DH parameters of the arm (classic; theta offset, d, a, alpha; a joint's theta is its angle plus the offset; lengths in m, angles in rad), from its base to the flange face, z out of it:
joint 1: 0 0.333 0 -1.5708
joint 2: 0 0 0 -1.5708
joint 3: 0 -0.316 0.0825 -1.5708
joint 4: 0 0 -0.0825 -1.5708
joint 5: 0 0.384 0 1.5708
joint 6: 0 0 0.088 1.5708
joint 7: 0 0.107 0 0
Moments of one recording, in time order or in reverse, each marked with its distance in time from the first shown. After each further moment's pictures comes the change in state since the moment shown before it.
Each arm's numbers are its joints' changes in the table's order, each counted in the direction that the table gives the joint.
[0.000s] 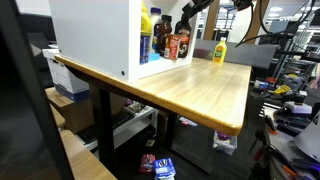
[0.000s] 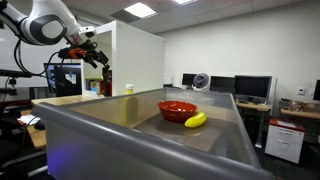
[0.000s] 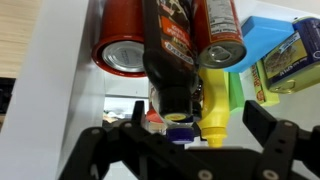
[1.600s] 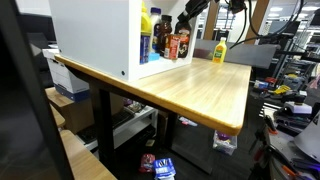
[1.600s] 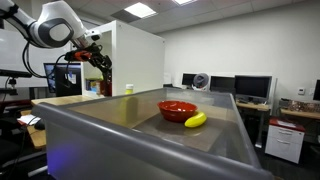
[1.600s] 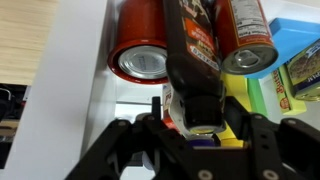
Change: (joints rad) arm -0.055 0.071 -0.021 0.041 -0.009 -0.001 0.005
